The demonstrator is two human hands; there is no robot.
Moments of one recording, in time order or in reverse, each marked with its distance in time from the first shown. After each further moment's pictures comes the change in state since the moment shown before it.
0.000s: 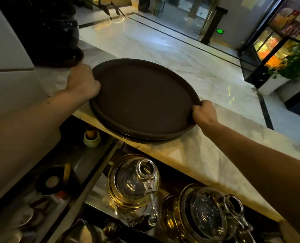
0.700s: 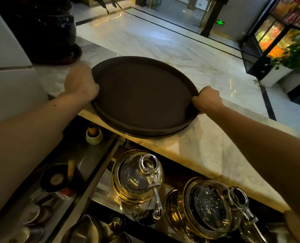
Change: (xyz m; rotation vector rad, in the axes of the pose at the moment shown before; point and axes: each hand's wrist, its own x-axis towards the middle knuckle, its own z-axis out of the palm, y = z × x) left_hand -0.006 -0.002 0.005 0.132 0.015 -0.016; right_hand 0.014 -0.023 -0.013 -0.298 -0.045 -0.016
